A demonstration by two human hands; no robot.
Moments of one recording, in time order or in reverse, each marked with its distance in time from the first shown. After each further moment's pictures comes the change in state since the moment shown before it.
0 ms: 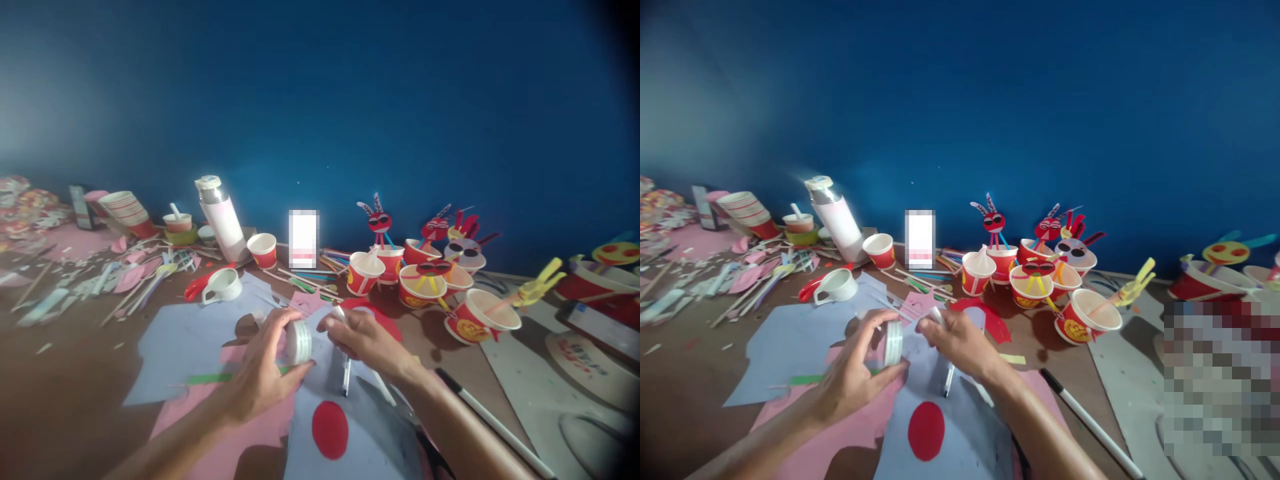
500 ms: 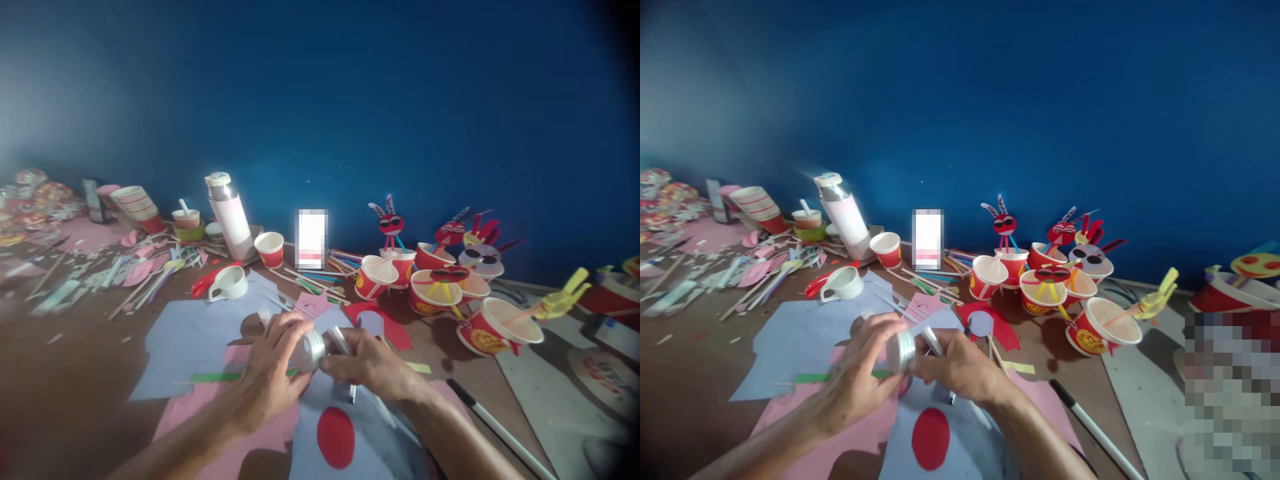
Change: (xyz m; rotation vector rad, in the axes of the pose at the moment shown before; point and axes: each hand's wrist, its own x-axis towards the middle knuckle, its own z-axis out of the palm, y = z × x) left_hand -0.002 -0.004 0.002 0.151 0.079 0.219; right_hand -0.001 -0.002 0.012 0.143 -0.169 0.126
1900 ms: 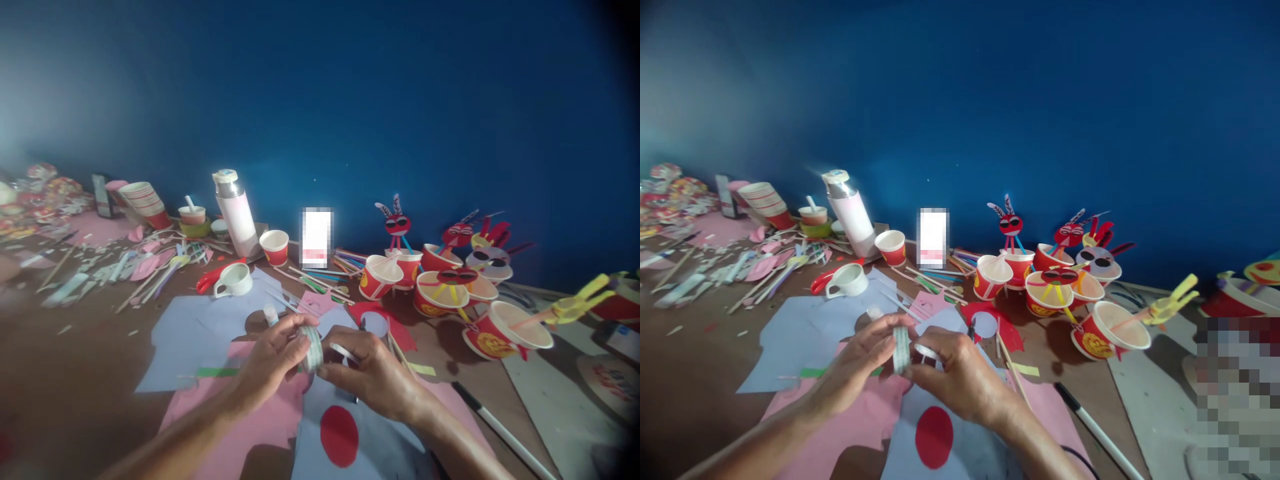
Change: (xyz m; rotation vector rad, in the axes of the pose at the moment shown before) left_hand 0.010 0.004 -0.019 -1.019 -0.229 -0.676; right_hand -0.006 -0.007 0.012 -0.404 0.082 -0.291
